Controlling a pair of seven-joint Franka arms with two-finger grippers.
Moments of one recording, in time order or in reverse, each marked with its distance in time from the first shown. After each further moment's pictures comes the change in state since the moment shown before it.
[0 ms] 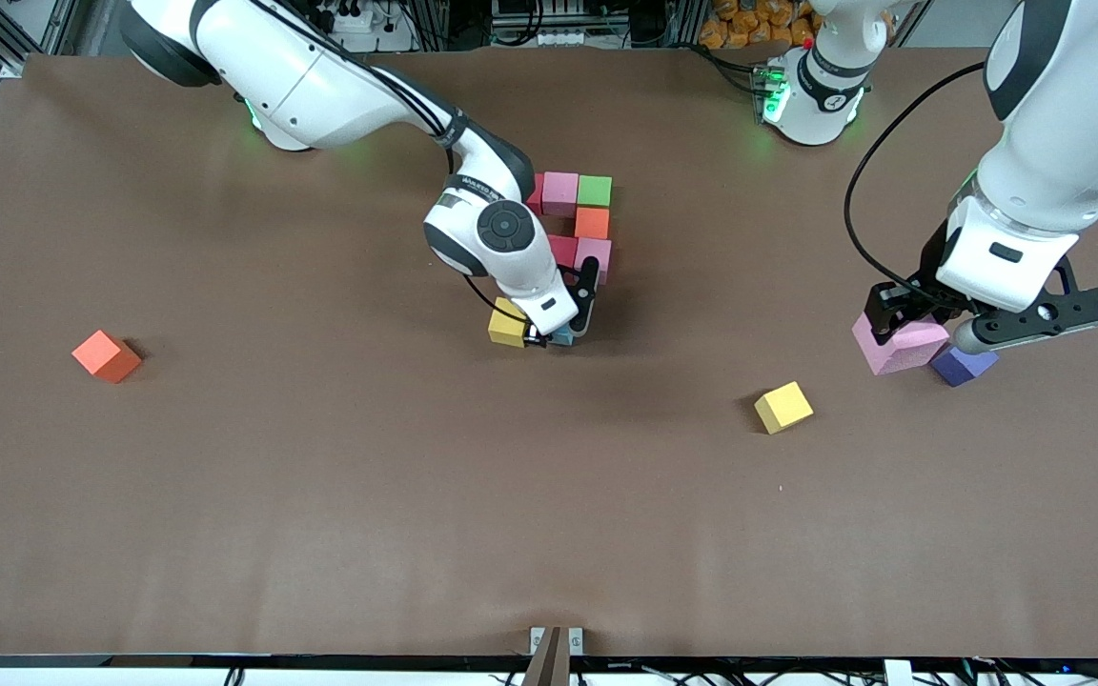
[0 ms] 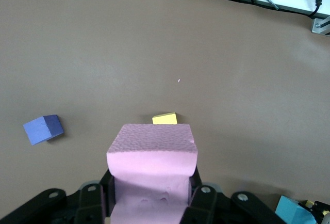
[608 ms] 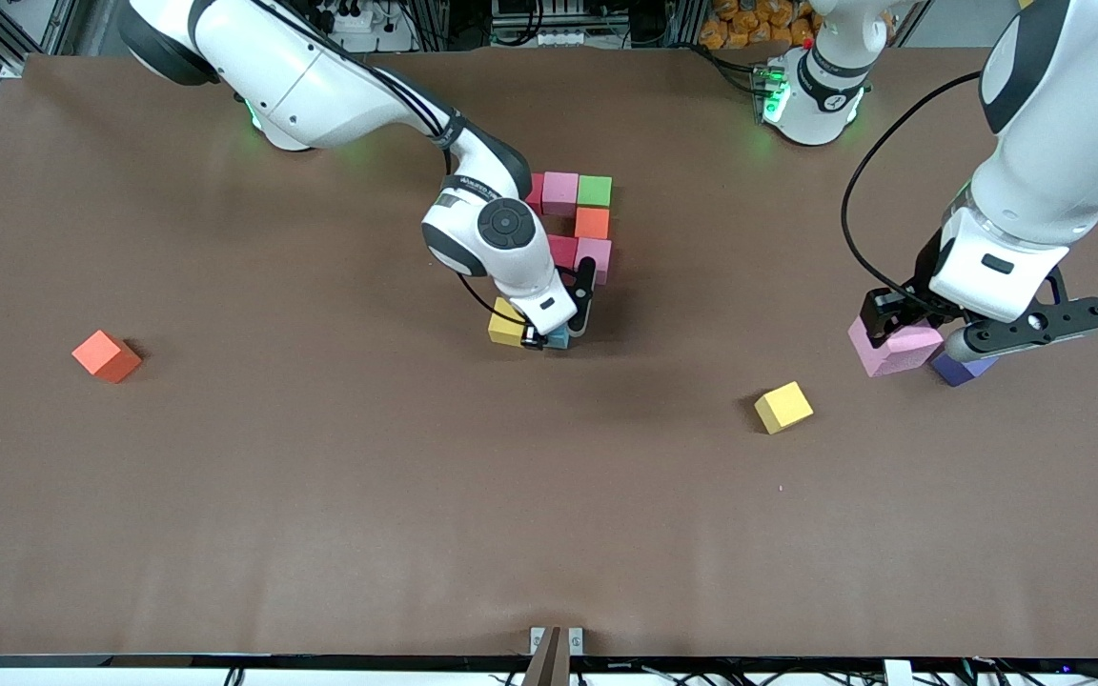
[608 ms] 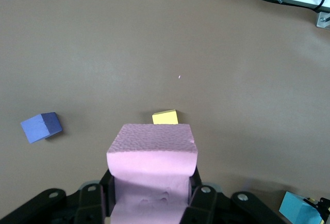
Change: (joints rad) left arm 0.001 0.018 0.000 -0.002 0.000 -0.002 0.002; right arm 0.000 -0.001 -0.013 -0.004 -0.037 -0.002 0.000
